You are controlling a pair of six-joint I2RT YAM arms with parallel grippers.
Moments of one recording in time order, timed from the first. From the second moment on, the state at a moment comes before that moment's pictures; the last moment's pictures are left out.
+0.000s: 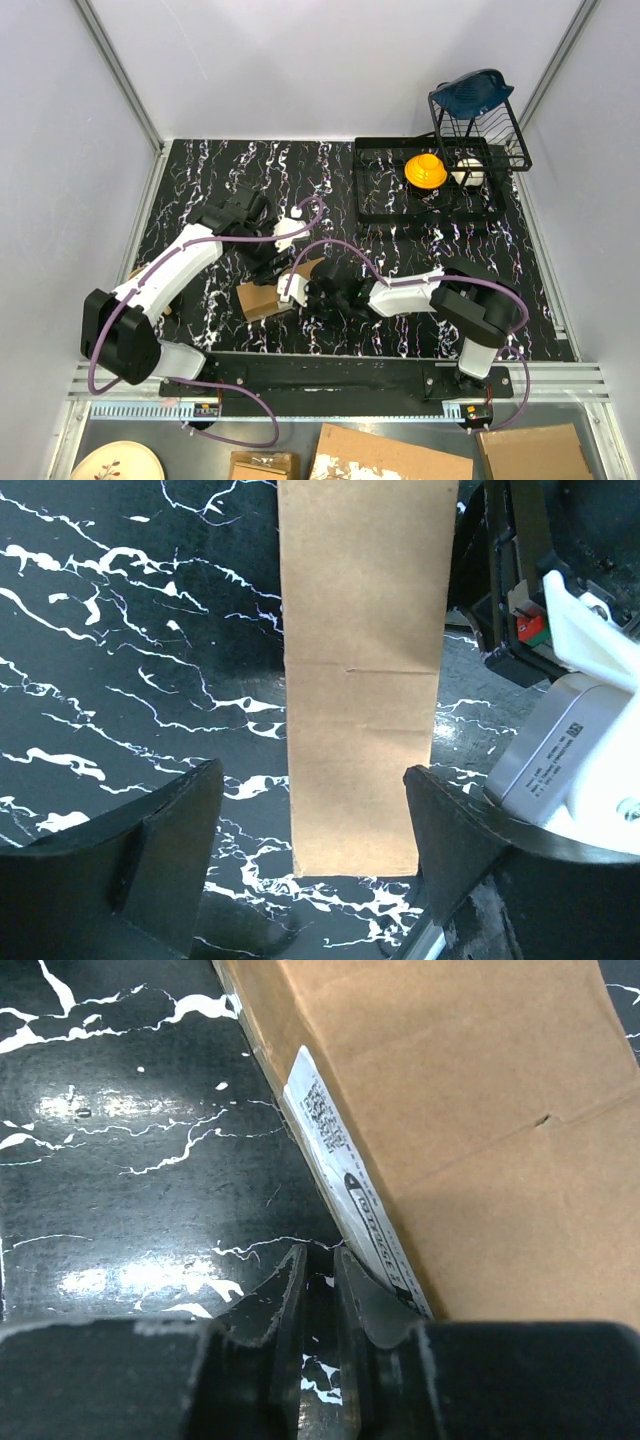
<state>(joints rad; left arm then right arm) -0.46 1.37 1.13 -0.96 0.37 0.67 1.07 1.78 0.83 0.26 -0.23 -0.37</state>
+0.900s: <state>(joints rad) -0.50 1.25 0.94 -0.99 0.40 0.64 0.99 1.47 0.79 0.24 -0.12 -0.52</state>
